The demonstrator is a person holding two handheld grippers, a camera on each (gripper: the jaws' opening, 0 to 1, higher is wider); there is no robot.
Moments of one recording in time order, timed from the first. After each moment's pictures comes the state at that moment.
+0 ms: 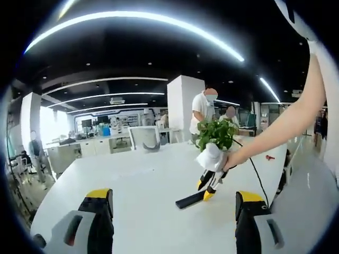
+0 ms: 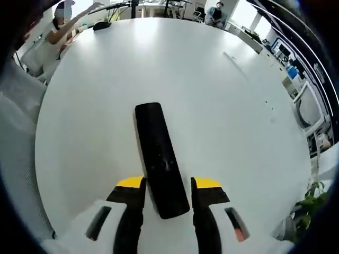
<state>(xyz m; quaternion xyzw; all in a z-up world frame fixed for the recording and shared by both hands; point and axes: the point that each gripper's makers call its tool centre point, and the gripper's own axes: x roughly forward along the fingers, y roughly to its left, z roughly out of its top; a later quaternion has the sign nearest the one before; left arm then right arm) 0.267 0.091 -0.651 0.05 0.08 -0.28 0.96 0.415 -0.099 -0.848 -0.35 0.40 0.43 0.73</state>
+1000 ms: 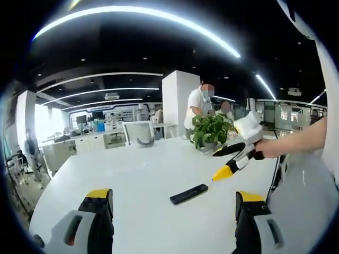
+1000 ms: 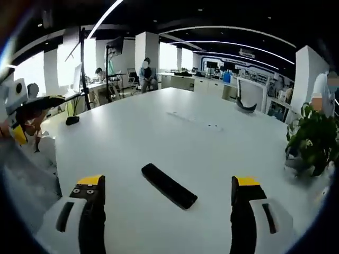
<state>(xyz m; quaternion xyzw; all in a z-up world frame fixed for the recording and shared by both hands) 0.263 0.081 -0.658 0.05 0.10 -0.30 0.95 0.358 -0.116 -0.718 -0.09 0.23 0.30 0.92</state>
